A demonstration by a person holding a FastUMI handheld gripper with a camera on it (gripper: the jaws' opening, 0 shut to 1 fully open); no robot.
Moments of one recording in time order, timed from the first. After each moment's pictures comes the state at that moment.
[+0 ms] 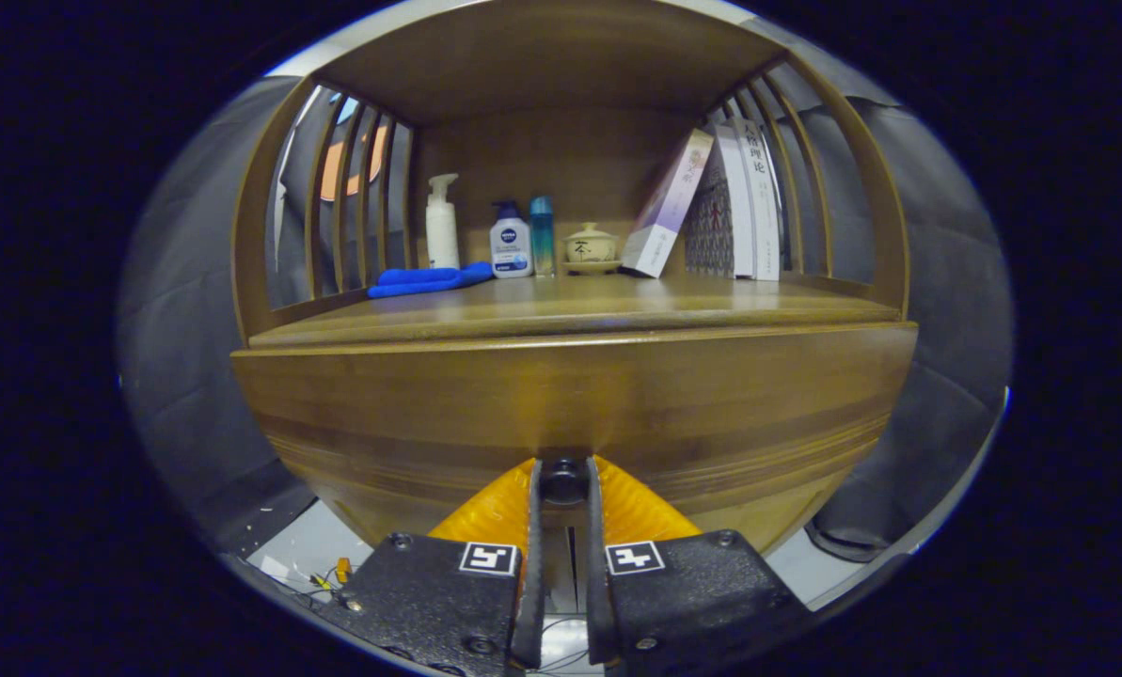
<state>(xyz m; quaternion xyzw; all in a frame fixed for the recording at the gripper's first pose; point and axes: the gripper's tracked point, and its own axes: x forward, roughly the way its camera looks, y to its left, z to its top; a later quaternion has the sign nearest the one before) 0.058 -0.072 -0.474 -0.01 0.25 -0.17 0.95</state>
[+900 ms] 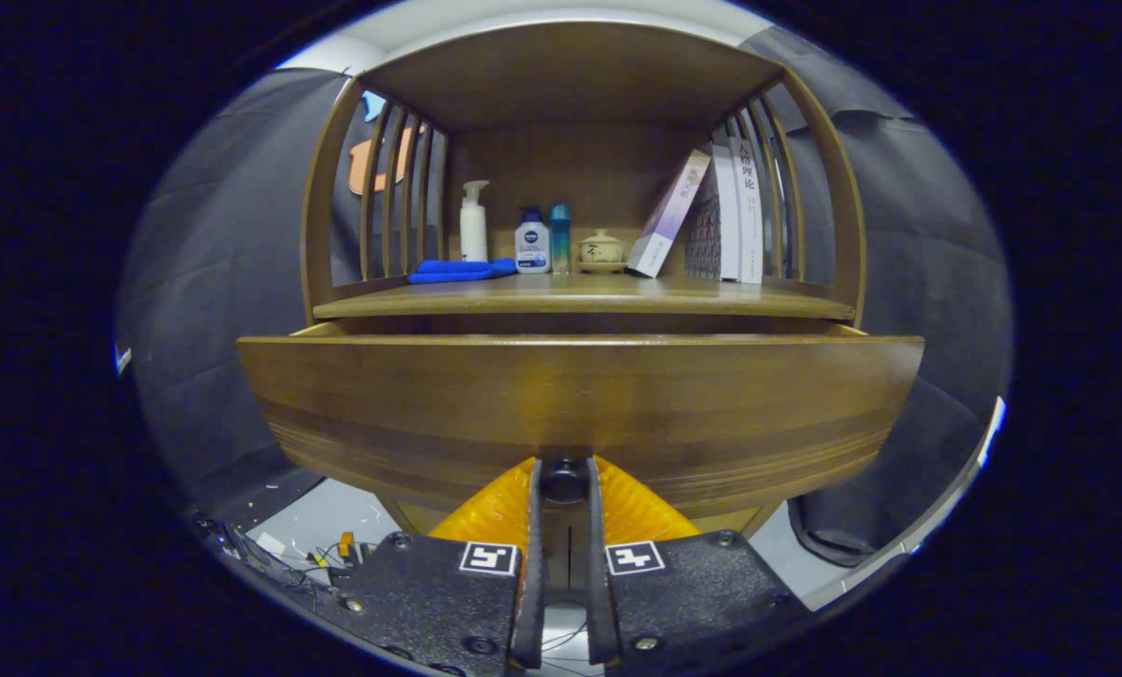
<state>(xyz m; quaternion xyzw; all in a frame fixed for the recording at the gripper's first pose) -0.019 -0.047 -0.462 -0.04 0.25 -0.15 0.96</state>
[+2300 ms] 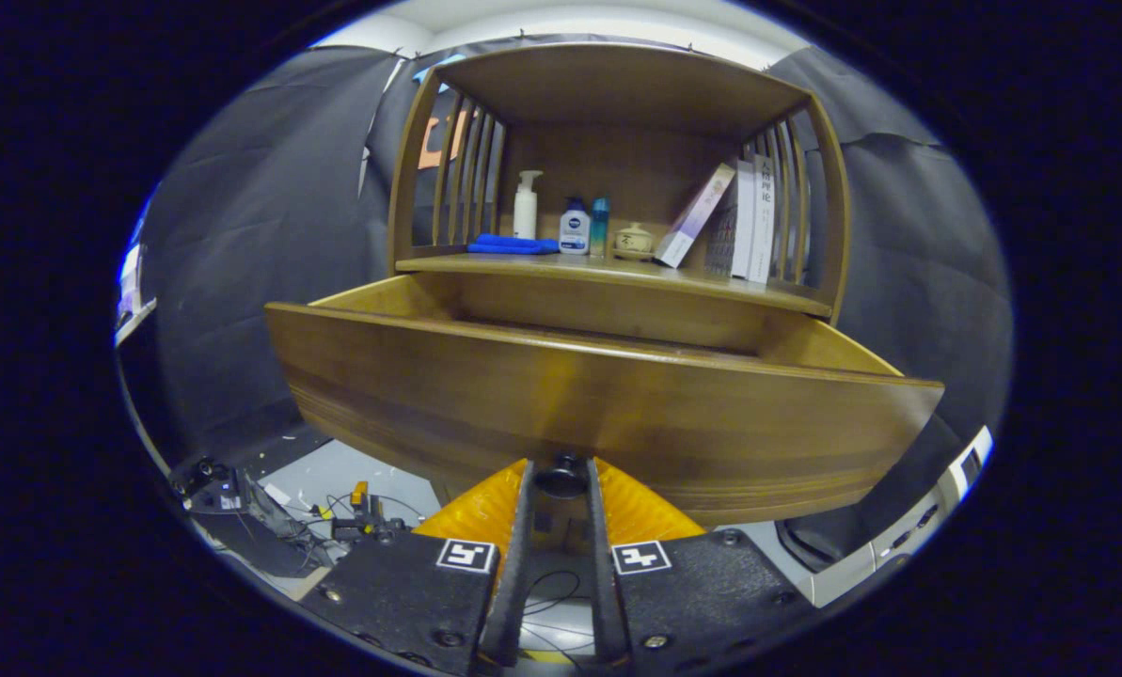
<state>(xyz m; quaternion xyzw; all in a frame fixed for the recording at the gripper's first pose) -0.106 -0.003 -0.443 -0.06 0.30 -0.10 0.95</state>
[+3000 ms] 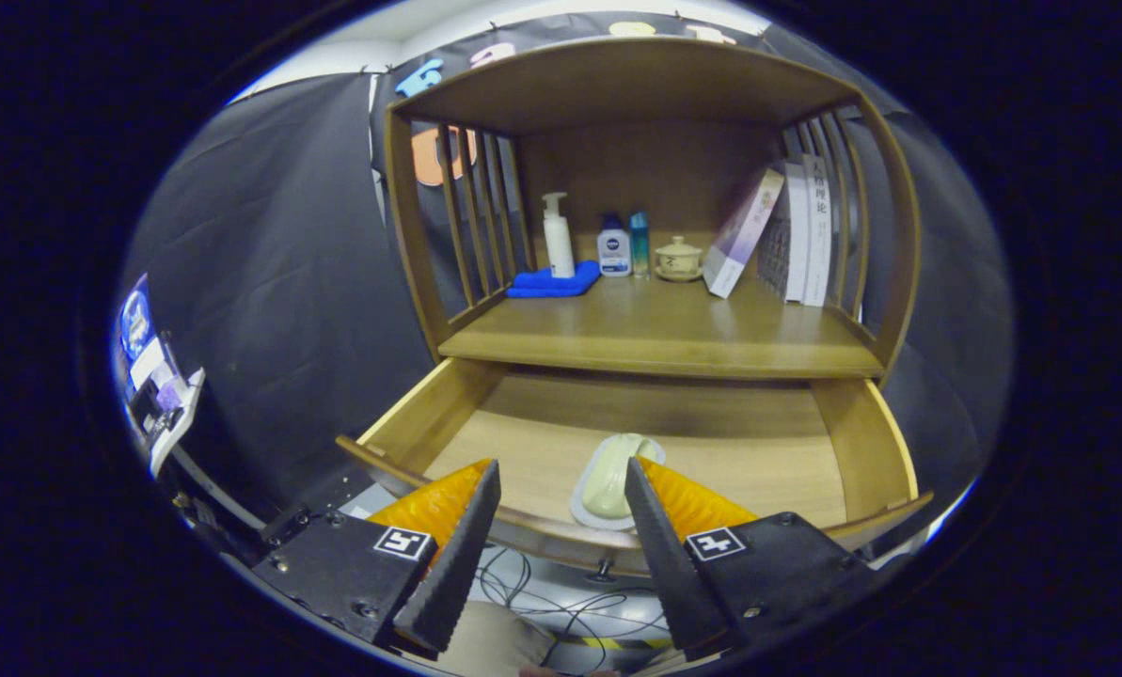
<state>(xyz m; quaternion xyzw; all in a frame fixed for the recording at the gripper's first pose) -0.024 0.009 -0.351 0.02 0.38 -0.04 0.92</state>
